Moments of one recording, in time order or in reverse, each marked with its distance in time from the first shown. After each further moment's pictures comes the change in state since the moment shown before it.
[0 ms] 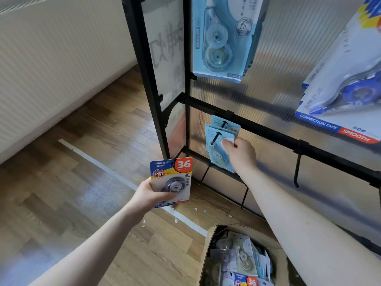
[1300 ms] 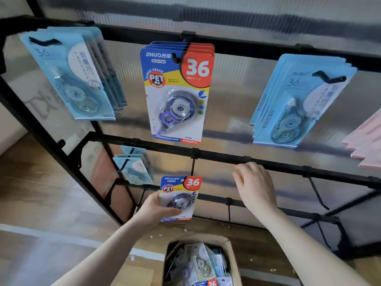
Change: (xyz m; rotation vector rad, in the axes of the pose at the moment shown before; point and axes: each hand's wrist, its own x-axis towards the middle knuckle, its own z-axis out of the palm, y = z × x) left_hand -0.021 0.070 0.183 0.180 -0.373 0.070; right_hand -0.111 0.108 -0.212 -0.711 0.465 -0.172
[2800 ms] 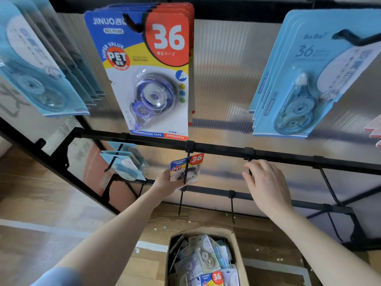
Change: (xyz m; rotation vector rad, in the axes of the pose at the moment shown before) left_hand 0.094 0.009 0.027 0.422 0.077 0.011; right_hand -0.001 0.048 0.032 -0.014 -0.029 -0.023
